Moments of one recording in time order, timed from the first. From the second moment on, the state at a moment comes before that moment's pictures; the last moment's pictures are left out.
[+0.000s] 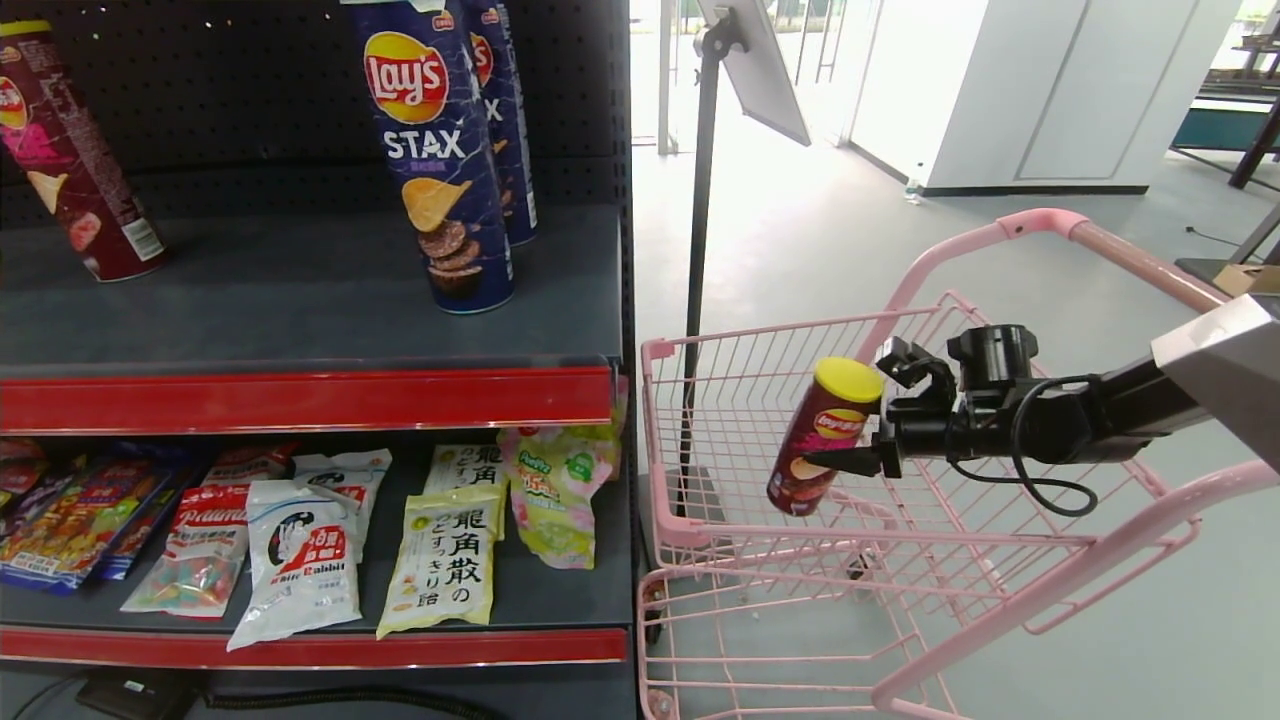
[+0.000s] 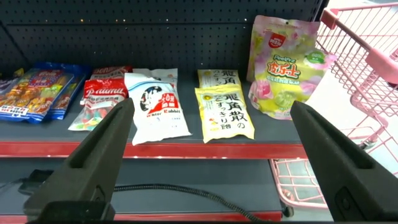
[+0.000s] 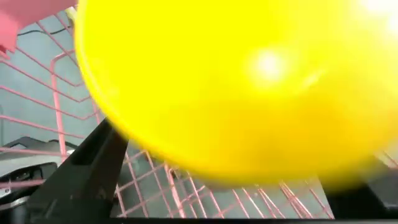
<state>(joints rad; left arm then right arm) 0.00 0.01 0.00 0.00 0.03 -0.01 0.04 2.27 -1.29 -0.31 0.94 -0.63</state>
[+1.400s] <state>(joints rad) 0.00 0.01 0.00 0.00 0.03 -0.01 0.16 2.16 -1.31 -0.30 0.96 -0.62</state>
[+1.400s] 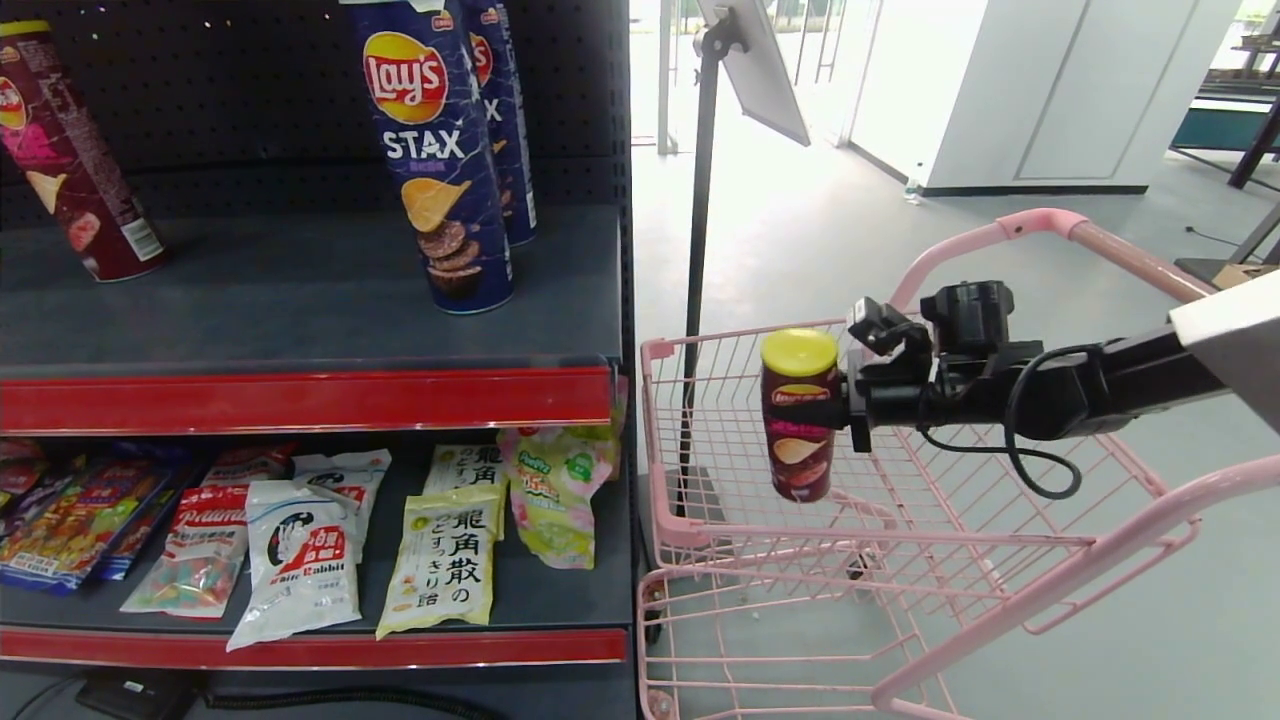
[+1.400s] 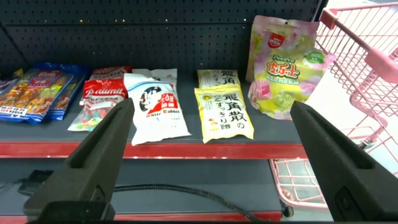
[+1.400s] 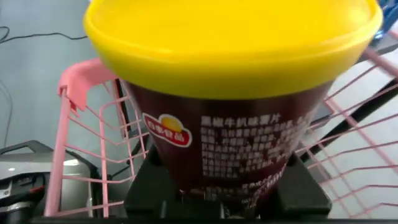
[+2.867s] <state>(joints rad) 0.00 0.01 0.00 0.00 0.03 -0.01 0.59 1.49 -0.82 -0.30 0.86 -0.61</state>
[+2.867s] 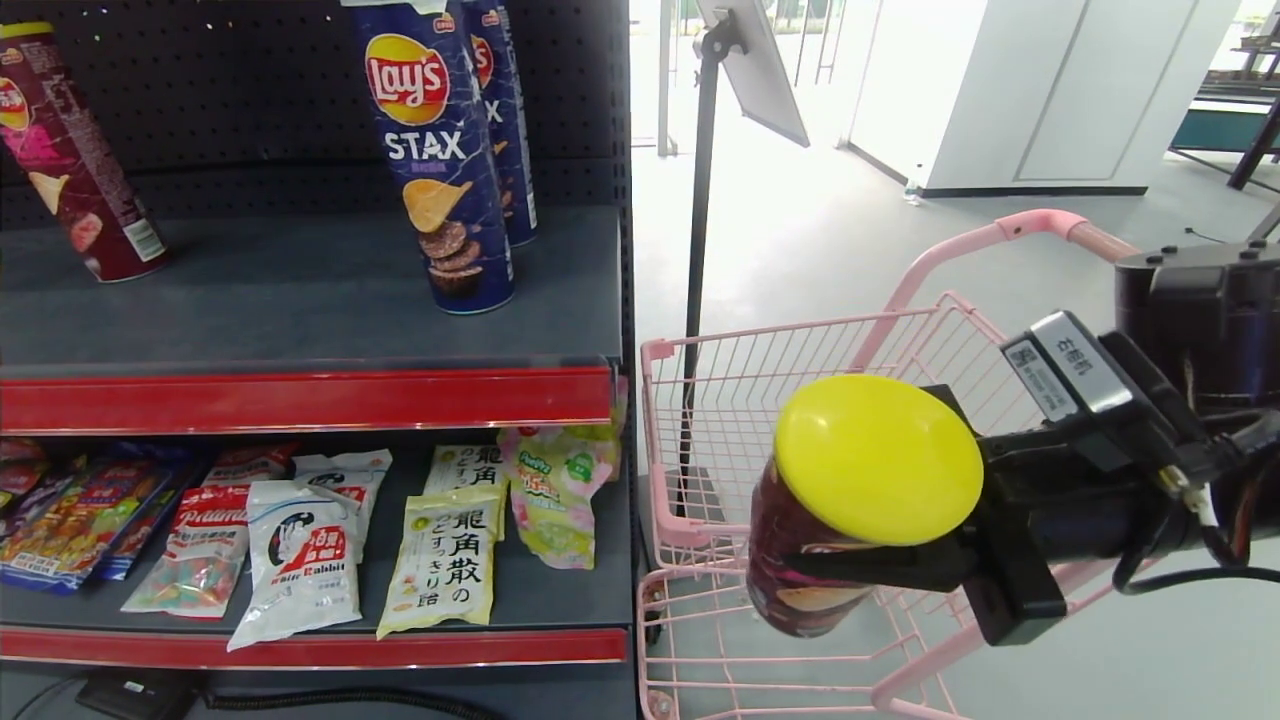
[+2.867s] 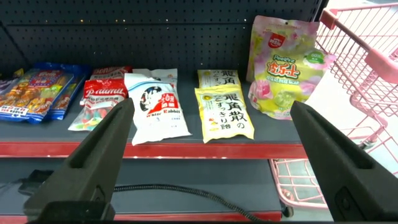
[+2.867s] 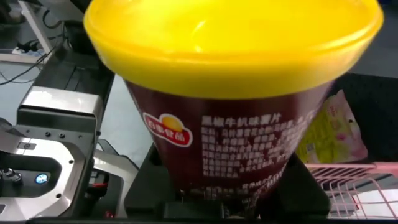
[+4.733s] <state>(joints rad) 0.00 0.01 0.00 0.00 0.03 -0.01 0.65 1.41 -1.01 0.14 0.81 -0.59</state>
